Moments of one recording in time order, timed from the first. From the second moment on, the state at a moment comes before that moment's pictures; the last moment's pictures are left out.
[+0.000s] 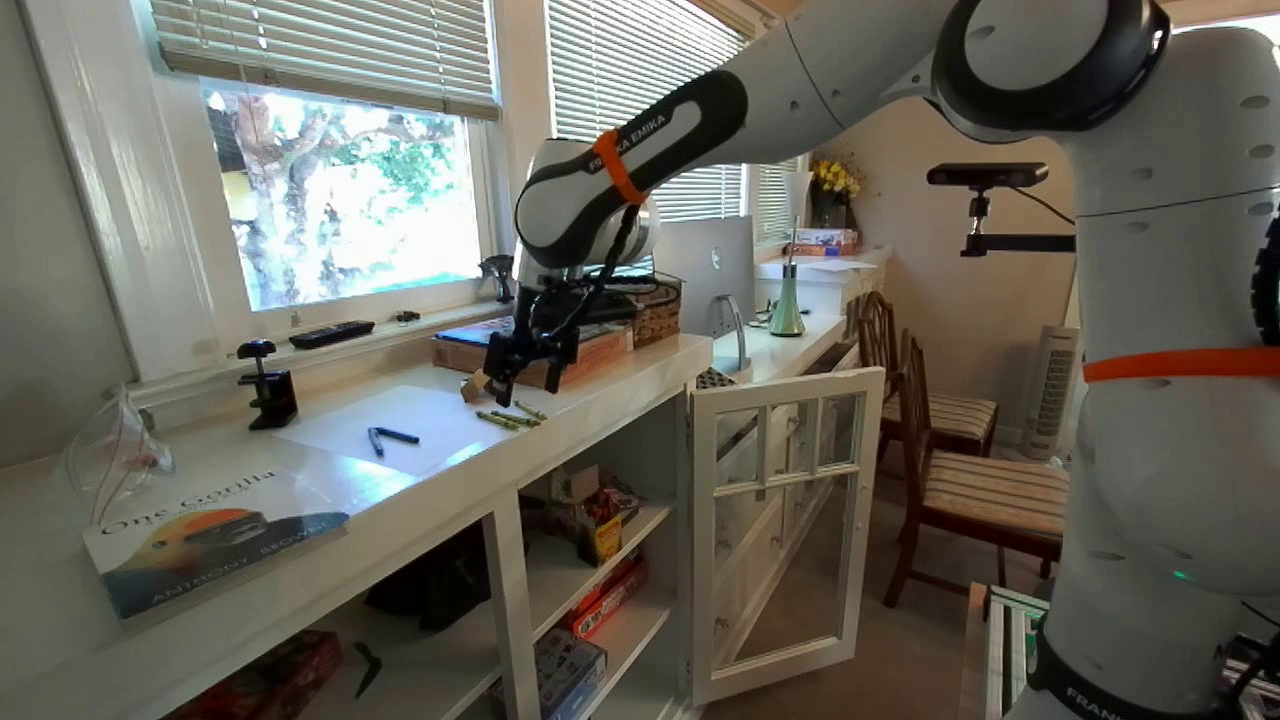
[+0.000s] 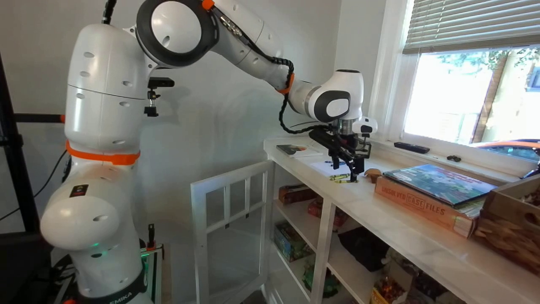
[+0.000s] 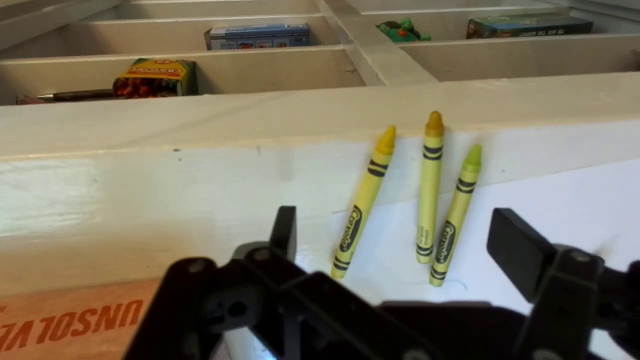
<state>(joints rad) 0.02 0.19 0.04 -1.88 0.09 2.32 0.02</state>
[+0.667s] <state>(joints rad) 0.03 0.23 0.04 -1.84 0.09 2.33 0.02</state>
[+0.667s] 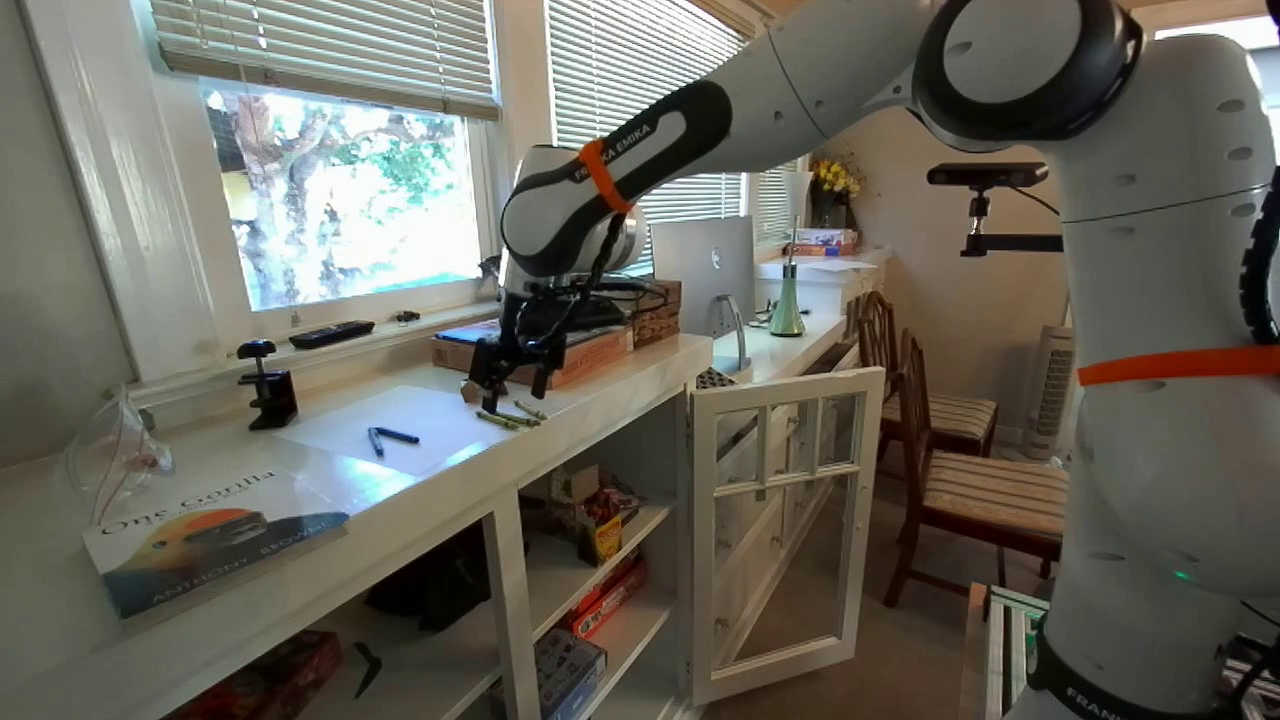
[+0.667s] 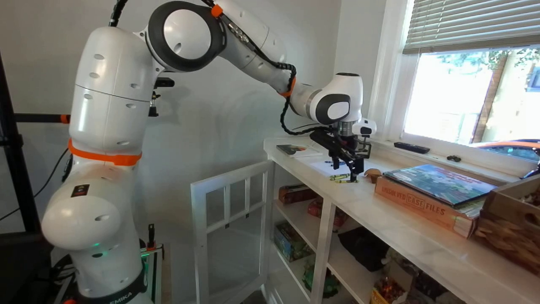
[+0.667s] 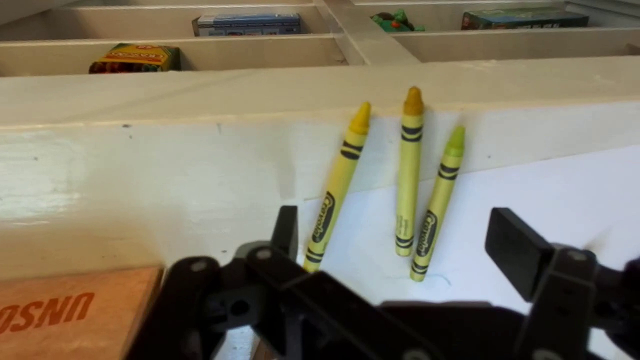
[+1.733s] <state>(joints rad) 0.04 0.26 0.04 -1.82 0.08 2.33 0.02</state>
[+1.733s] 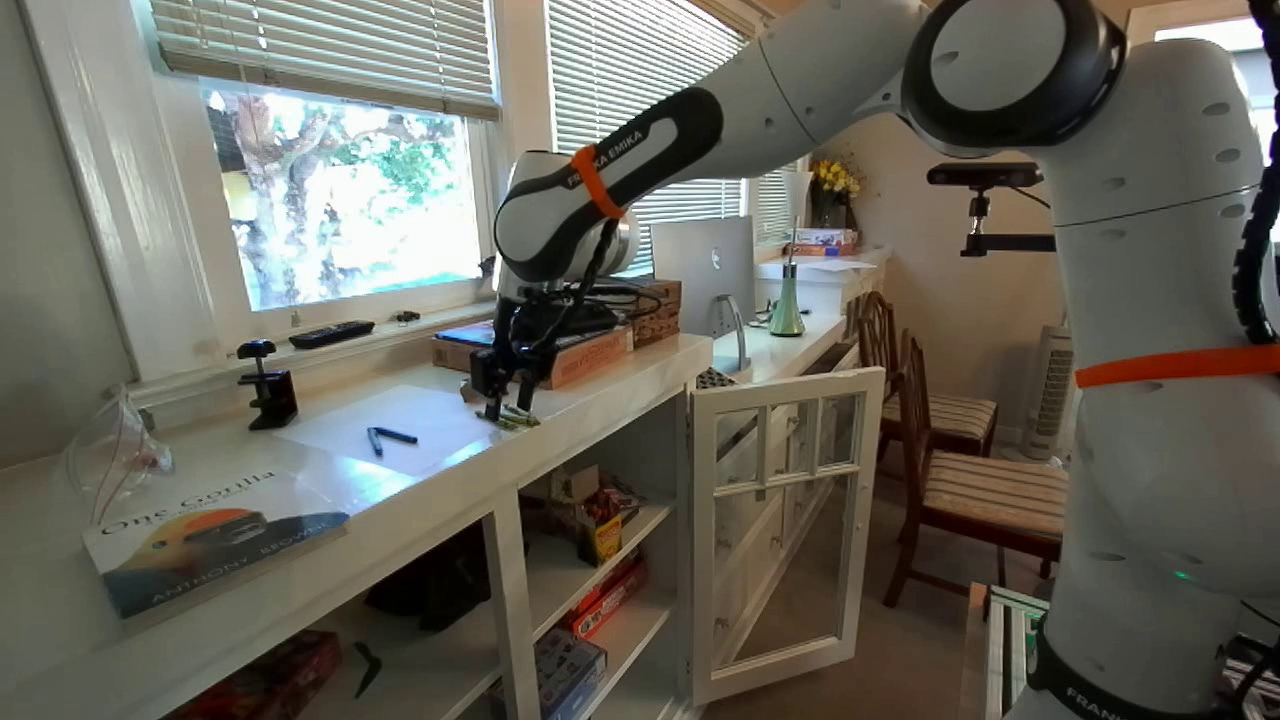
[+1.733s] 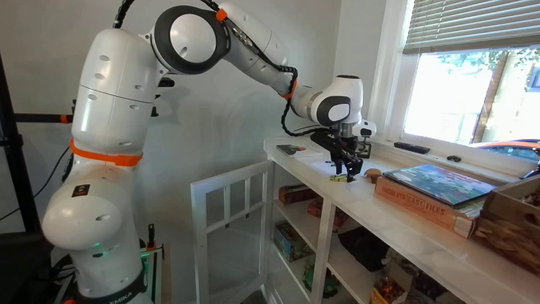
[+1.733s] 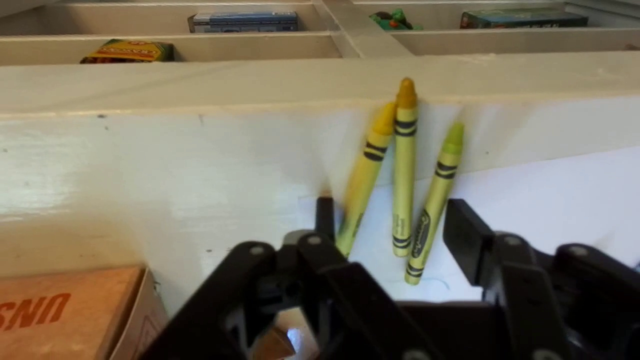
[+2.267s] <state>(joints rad) 0.04 0.27 0.04 -1.81 0.08 2.33 0.02</state>
